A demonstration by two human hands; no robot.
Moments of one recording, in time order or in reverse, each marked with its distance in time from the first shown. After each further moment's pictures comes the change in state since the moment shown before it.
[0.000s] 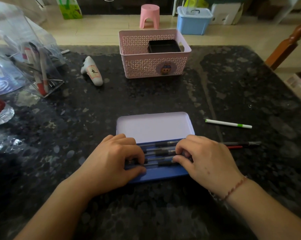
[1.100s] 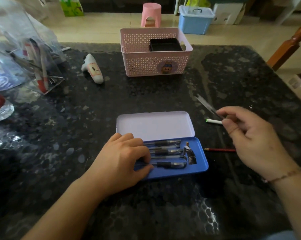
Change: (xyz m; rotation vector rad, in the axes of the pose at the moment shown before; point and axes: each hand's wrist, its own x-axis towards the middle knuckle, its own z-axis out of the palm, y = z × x) left_hand 0.006 0.012 0.014 0.113 0.069 0.044; right_hand -0.001 0.053 -0.039 0.414 0.282 0.227
